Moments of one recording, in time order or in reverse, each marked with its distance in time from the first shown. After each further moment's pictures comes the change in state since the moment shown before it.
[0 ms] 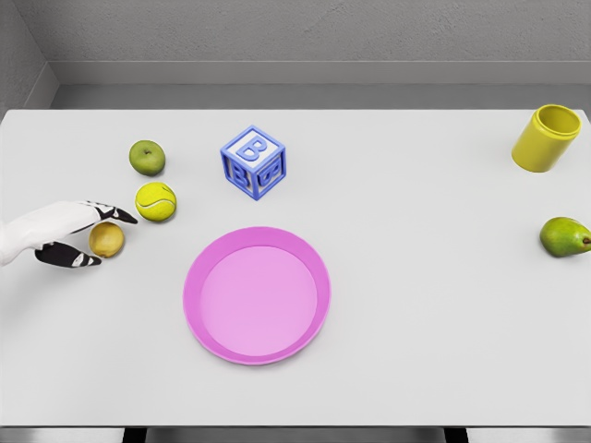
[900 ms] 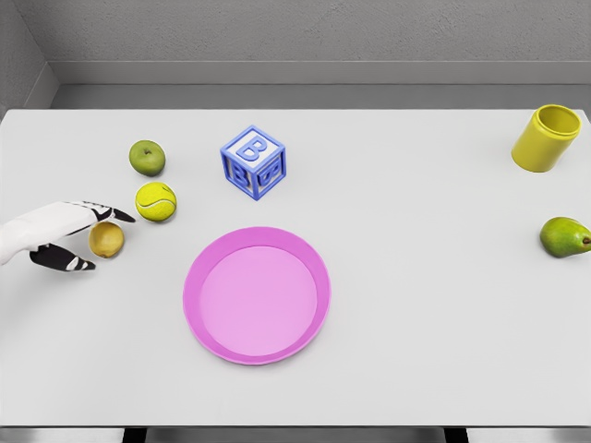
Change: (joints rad) left arm 0.014 0.022 0.007 -0.015 0.000 0.000 0.000; right arm 0.000 0.000 0.000 0.000 0.000 0.000 0.000
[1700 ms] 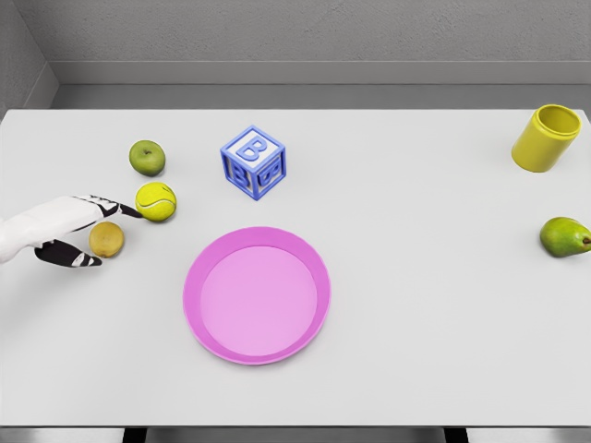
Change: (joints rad) left arm 0.002 0.004 0.016 -0.053 0.000 0.000 0.000; right arm 0.000 0.000 0.000 0.000 0.000 0.000 0.000
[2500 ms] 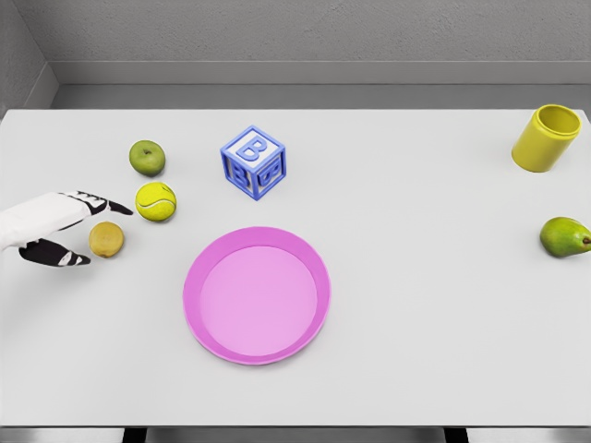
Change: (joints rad) left arm 0.077 0.043 0.093 -0.062 0.006 0.000 0.000; right arm 0.000 0.000 0.000 0.000 0.000 0.000 0.000
